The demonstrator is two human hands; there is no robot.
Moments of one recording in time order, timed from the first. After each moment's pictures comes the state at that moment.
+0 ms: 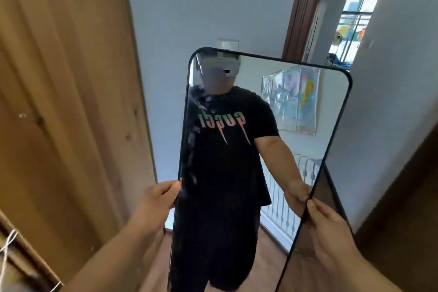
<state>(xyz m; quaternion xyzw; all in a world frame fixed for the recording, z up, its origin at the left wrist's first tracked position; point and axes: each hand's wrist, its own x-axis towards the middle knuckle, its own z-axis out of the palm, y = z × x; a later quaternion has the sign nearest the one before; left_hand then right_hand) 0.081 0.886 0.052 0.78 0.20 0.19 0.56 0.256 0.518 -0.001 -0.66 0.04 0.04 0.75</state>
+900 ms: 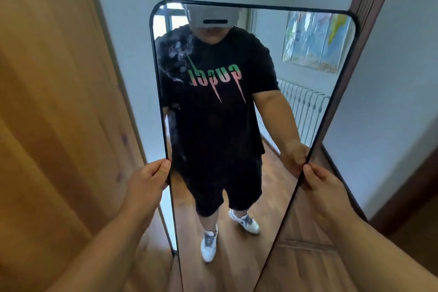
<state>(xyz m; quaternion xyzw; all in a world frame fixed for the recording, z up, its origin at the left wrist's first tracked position) 0.271 1.131 0.044 0.73 0.19 0.20 0.62 0.410 0.730 0.014 -0.72 0.01 -0.07 0.69</state>
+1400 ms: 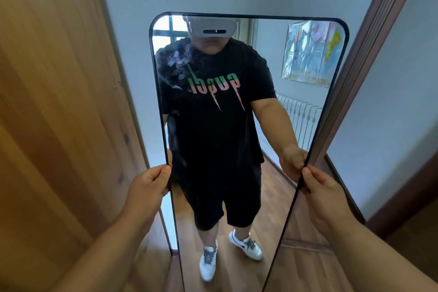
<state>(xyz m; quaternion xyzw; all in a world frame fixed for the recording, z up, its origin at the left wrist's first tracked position) 0.277 1.155 0.024 0.72 0.18 0.18 0.65 0.430 0.756 -0.011 -0.67 0.03 -0.04 0.74</state>
